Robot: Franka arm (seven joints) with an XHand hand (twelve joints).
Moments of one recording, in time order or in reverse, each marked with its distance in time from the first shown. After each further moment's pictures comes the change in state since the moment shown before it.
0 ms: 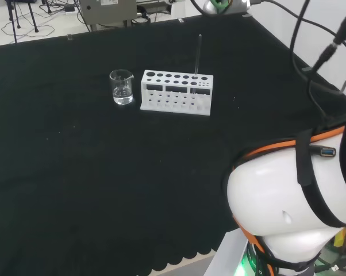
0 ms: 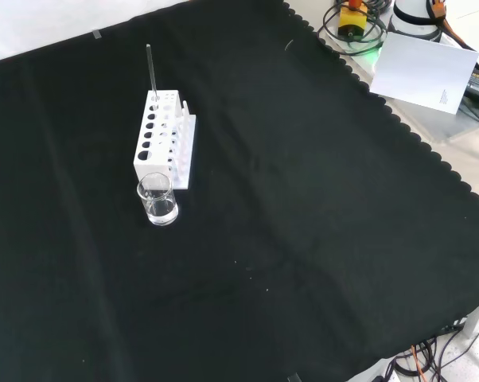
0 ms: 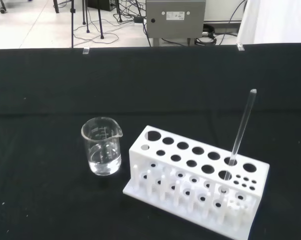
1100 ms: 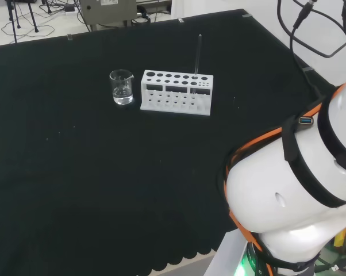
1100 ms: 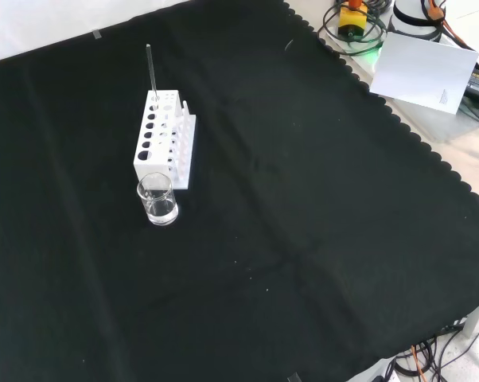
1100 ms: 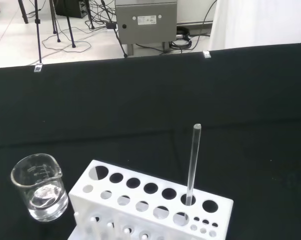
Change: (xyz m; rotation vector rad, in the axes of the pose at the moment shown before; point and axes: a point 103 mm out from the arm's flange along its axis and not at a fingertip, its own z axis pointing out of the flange) arm -0.073 0.091 0.022 -0.003 0.029 0.078
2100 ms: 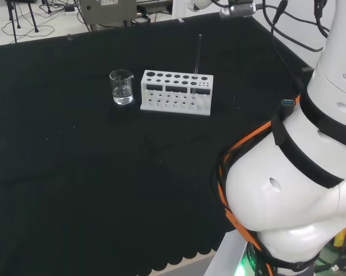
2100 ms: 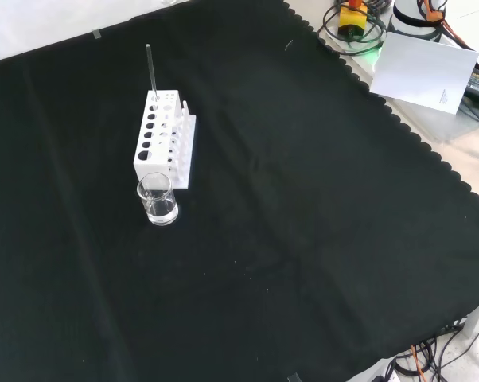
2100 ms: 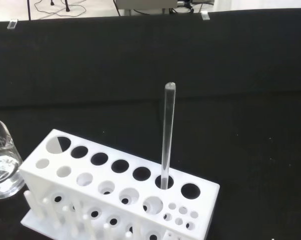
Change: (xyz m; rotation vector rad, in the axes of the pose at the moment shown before) arm -0.027 0.061 0.074 0.080 -0.037 -0.031
